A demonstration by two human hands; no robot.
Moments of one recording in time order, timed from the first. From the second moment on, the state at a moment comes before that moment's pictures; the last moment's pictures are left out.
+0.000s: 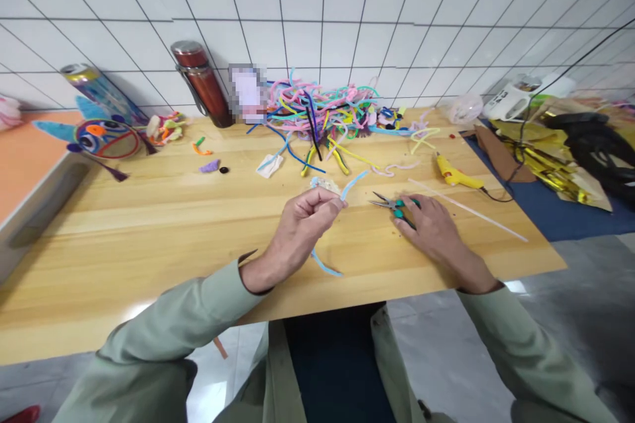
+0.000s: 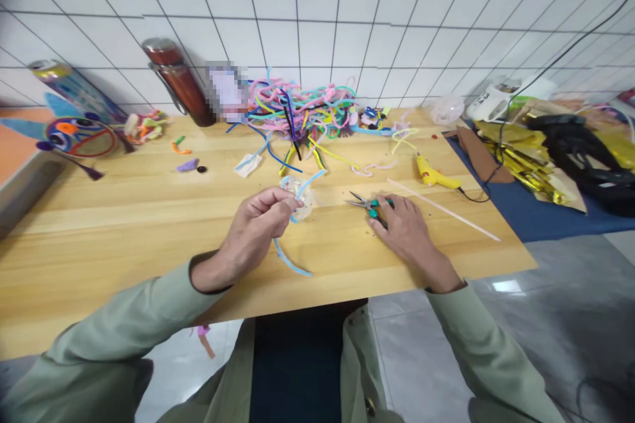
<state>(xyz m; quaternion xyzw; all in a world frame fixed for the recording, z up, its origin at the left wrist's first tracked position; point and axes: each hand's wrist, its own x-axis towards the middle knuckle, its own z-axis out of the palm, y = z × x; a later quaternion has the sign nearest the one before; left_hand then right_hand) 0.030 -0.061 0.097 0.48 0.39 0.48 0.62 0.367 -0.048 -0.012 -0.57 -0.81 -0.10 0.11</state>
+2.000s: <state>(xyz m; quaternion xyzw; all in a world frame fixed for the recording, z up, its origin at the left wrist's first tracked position) 0.014 0.008 0.135 0.48 0.34 0.56 0.59 0.241 0.018 0.078 -0.45 -0.76 -0.26 0.40</state>
